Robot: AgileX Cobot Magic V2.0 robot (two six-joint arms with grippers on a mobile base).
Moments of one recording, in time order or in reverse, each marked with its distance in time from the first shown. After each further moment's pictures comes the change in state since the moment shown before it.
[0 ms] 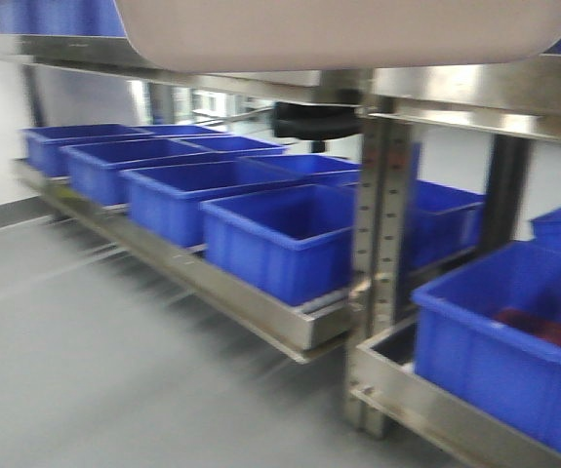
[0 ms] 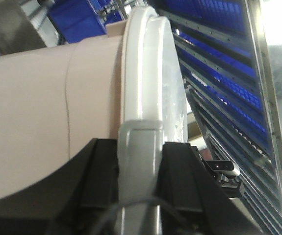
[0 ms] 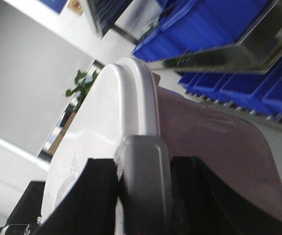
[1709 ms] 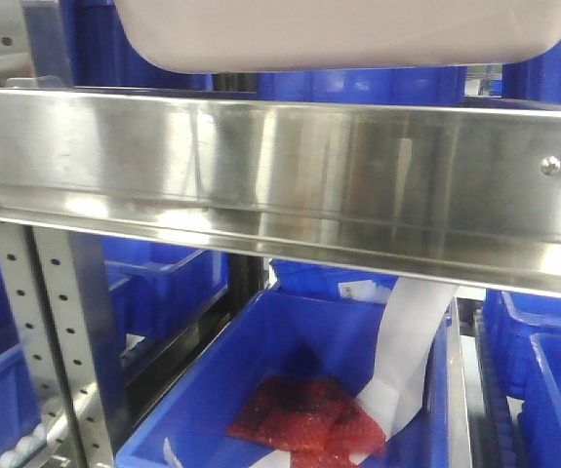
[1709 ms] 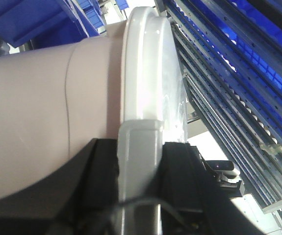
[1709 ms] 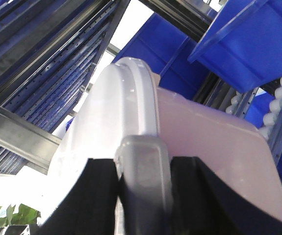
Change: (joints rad) left arm 0.000 0.000 0.000 0.000 0.000 0.000; right arm 0.000 0.000 0.000 0.000 -0.002 0.000
